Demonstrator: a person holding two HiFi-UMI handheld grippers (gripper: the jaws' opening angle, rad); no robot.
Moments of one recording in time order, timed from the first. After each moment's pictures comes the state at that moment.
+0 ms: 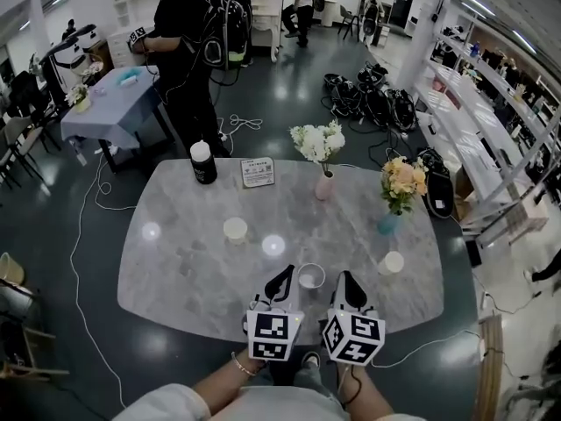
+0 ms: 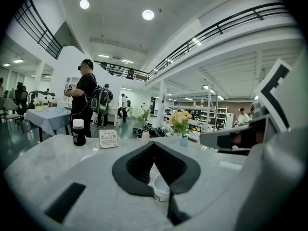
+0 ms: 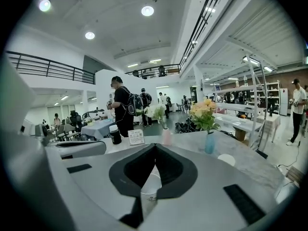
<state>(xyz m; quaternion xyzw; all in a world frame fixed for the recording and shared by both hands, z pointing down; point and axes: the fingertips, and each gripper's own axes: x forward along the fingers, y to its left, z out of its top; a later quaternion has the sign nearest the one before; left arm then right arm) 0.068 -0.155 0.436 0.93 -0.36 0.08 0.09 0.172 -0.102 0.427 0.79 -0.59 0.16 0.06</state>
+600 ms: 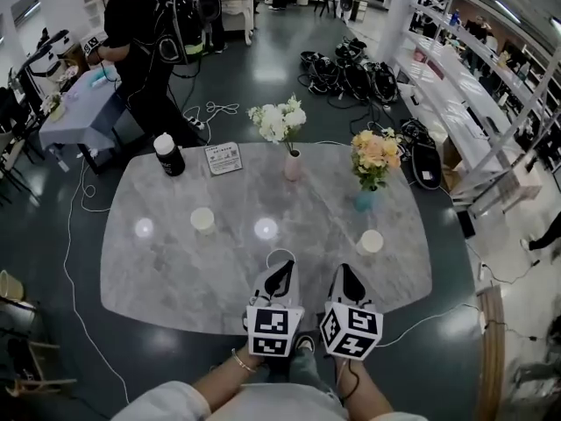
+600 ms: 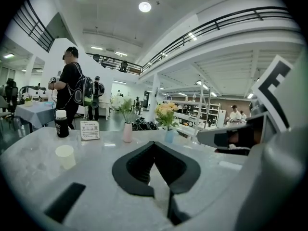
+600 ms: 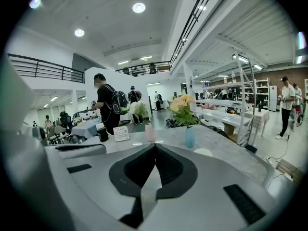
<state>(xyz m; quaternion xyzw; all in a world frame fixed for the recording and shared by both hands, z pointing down) 0.143 -0.116 0.460 0.94 -0.32 0.11 0.10 0.240 -0.060 0.448 0.81 -0.55 0.19 0.06</state>
